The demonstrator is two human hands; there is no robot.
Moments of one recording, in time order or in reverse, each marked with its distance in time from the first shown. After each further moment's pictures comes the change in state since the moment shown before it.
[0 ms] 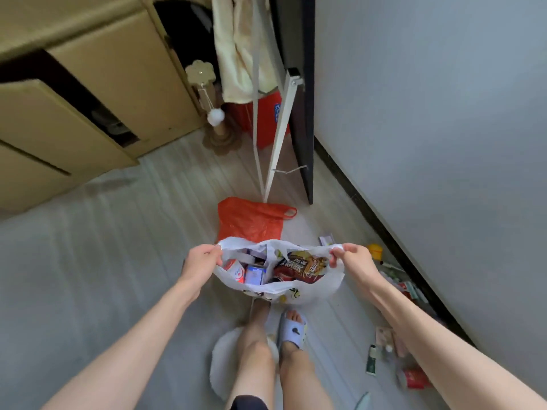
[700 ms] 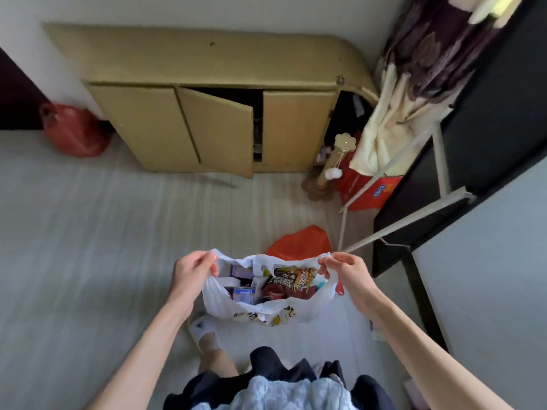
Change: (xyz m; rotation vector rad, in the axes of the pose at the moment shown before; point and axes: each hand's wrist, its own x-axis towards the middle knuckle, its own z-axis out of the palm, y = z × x) left_hand -0.122 -0.111 -0.293 -0.514 0.392 0.036; right_hand -0.193 -0.170 0.233 -0.208 -0.365 -0.296
